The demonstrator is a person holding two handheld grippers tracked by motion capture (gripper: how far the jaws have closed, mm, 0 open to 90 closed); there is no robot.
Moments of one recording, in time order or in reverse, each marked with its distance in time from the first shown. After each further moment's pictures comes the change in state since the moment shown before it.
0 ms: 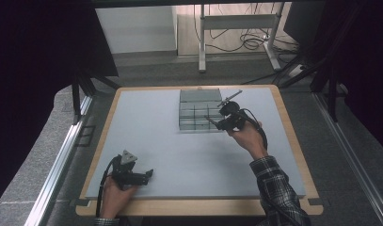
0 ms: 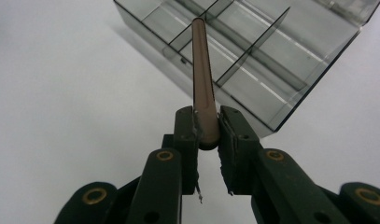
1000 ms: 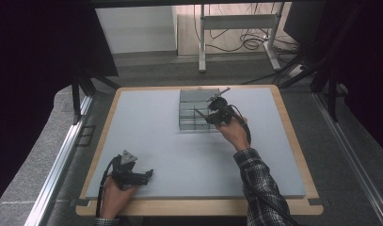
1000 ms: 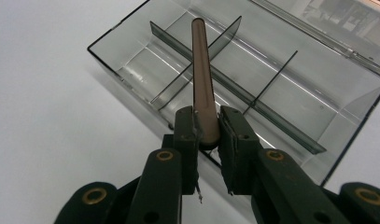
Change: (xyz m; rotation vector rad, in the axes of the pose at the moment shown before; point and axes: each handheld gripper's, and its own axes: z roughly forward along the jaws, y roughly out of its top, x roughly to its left) left arm 0.000 0.000 0.000 0.001 0.001 0.001; right arm -0.004 0.027 0.049 -0.065 -0.015 0.020
